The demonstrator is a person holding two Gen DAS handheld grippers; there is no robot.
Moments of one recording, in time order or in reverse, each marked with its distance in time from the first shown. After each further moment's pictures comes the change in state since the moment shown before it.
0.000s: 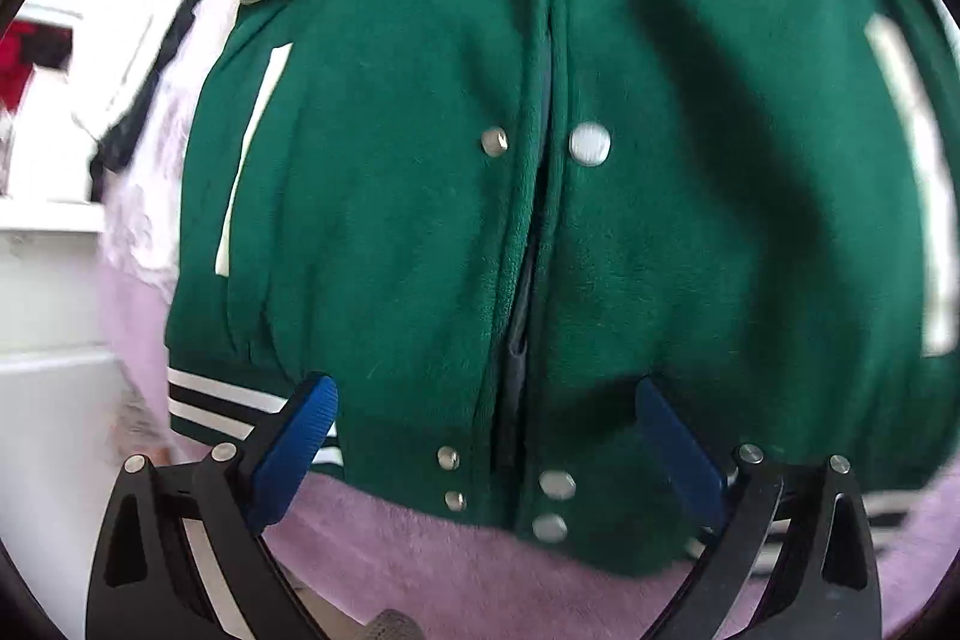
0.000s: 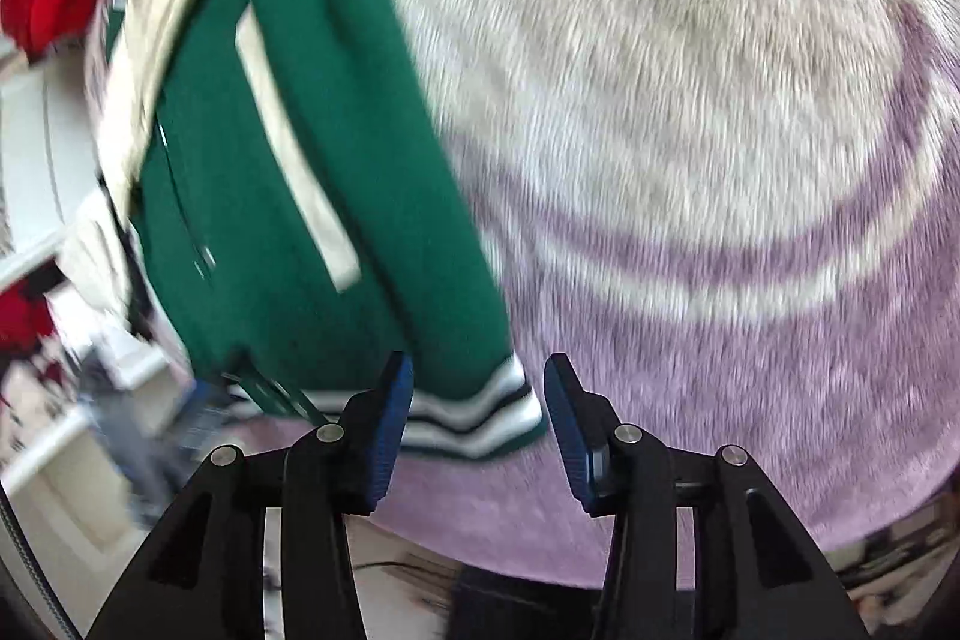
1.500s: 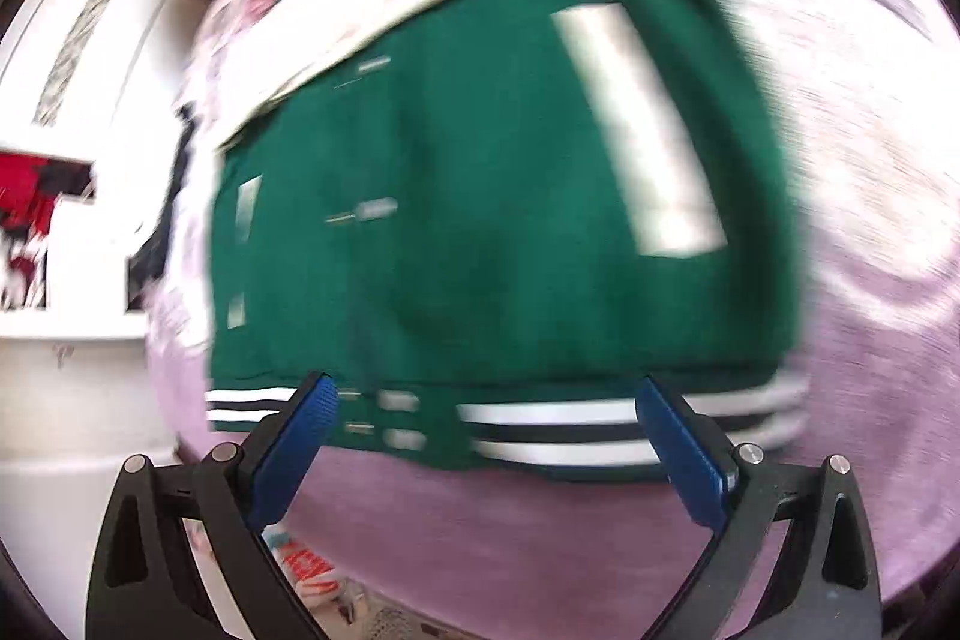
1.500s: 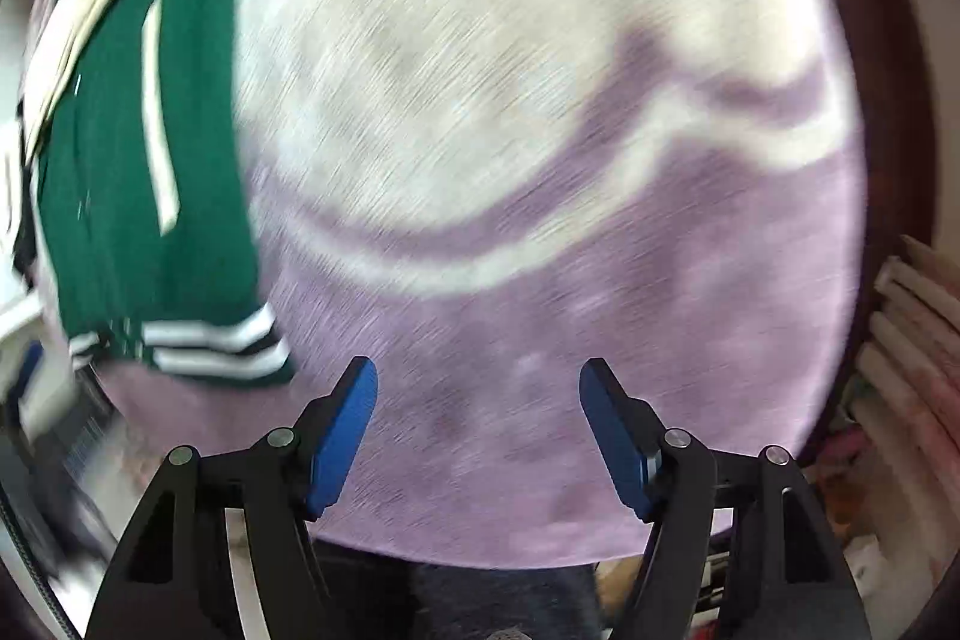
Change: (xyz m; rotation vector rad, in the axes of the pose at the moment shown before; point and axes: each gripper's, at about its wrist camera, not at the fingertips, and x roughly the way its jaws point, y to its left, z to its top) left arm -0.120 -0.146 -0.064 0.230 -0.177 0.052; right arm -0.147 -0.160 0.008 -0.155 -0.049 -0.383
